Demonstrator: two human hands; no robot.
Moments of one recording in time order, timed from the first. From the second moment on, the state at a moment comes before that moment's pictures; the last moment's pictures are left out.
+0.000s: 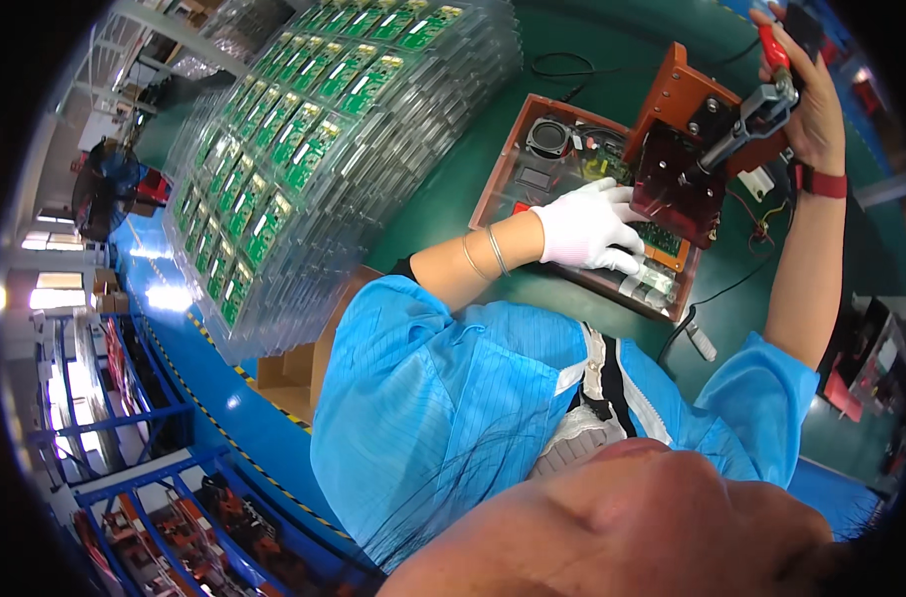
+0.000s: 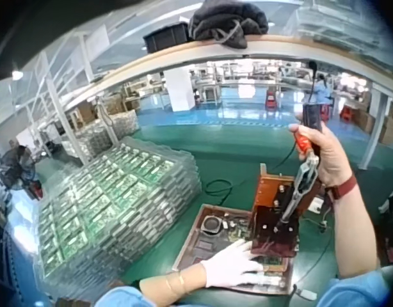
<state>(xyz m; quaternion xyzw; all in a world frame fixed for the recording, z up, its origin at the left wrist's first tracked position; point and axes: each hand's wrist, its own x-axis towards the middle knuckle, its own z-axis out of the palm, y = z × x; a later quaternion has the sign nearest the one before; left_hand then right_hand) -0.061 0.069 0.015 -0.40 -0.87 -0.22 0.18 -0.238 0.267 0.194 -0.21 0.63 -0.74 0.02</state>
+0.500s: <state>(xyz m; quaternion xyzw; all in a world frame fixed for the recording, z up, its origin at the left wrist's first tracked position) -0.073 0.049 0.004 -0.41 -0.88 -0.16 0.19 -0.292 0.295 0.178 -0.28 0.61 -0.74 0.09</state>
